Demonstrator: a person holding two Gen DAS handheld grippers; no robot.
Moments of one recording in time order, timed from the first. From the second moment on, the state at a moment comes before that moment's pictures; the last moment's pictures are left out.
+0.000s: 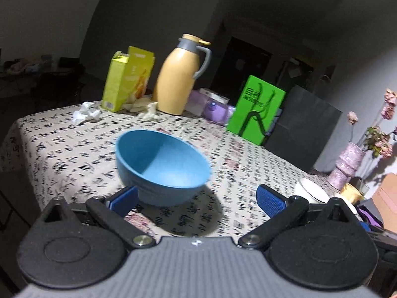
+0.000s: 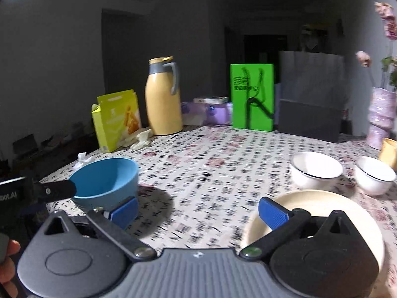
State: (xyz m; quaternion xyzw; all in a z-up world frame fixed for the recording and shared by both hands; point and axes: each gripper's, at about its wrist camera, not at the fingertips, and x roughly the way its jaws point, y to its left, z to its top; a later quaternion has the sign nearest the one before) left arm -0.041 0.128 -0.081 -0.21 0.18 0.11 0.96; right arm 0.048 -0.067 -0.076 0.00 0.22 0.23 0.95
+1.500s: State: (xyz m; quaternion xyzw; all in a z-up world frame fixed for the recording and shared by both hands) left arm -0.013 0.034 -0.096 -0.12 0.19 0.01 0.97; right arm 0.041 -0.220 -0.081 0.07 0.19 0.11 0.97
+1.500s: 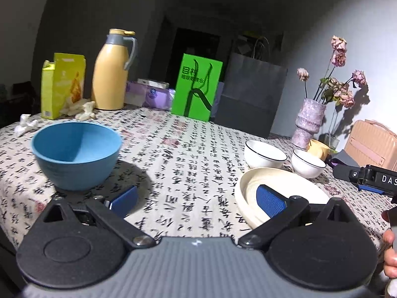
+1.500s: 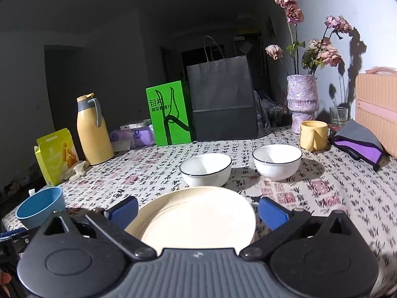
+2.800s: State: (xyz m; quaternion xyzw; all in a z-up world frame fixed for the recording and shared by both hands) left arm 0.255 -0.040 -0.070 -0.17 0.39 -0.01 0.90; right arm 0.331 -0.248 -0.083 0.06 0.42 0.18 0.89
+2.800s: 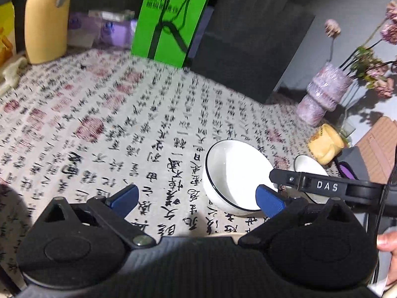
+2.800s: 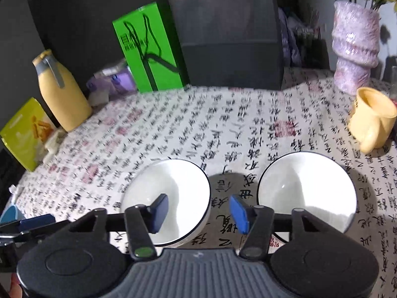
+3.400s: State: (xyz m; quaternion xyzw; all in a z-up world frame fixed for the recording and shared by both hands) left arm 0.327 -0.076 -0.105 -0.16 0.48 0.00 0.86; right arm 0.362 -0.224 -0.115 0.02 0.47 0.17 0.86
